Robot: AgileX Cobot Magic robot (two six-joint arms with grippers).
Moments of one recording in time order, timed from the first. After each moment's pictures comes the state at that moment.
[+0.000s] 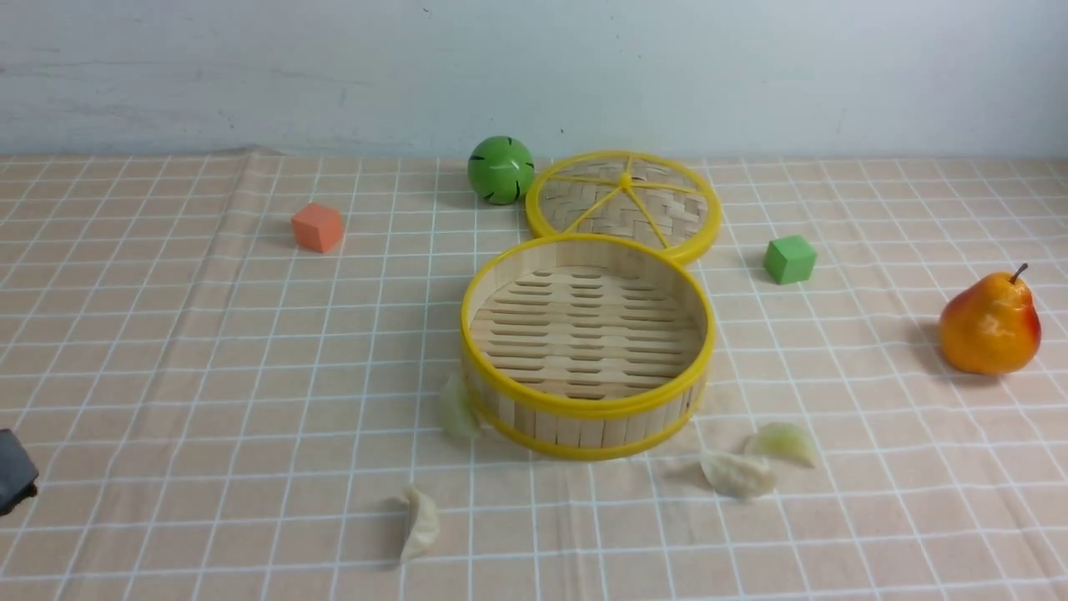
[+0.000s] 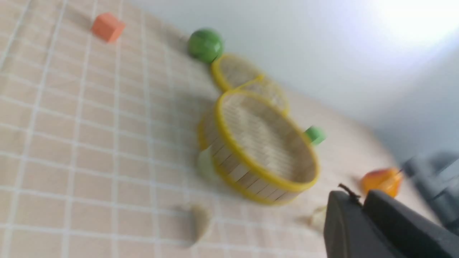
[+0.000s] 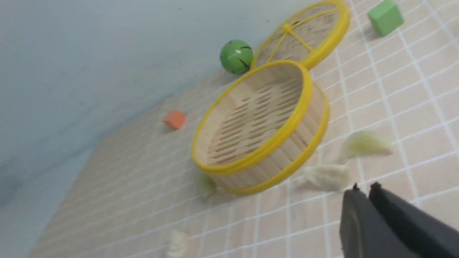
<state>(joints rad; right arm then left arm) 0.03 0.24 -0.32 0.65 0.51 0.00 -0.04 0.43 -0.65 -0.42 0.75 -0.17</state>
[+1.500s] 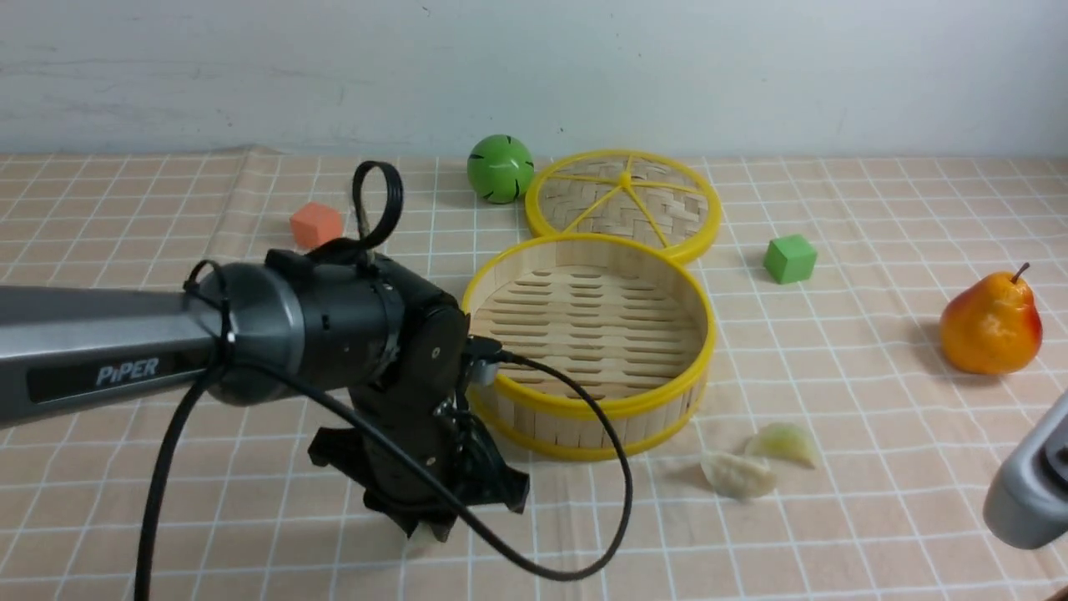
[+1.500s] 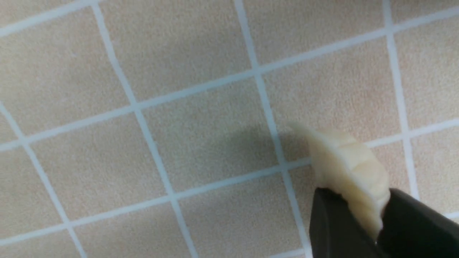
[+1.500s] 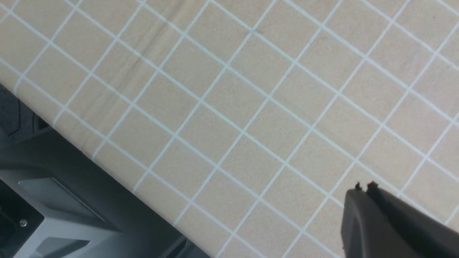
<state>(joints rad) 0.61 0.88 -0.83 0.10 1.15 -0.05 -0.60 1.88 -1.23 0.09 0.81 -0.42</state>
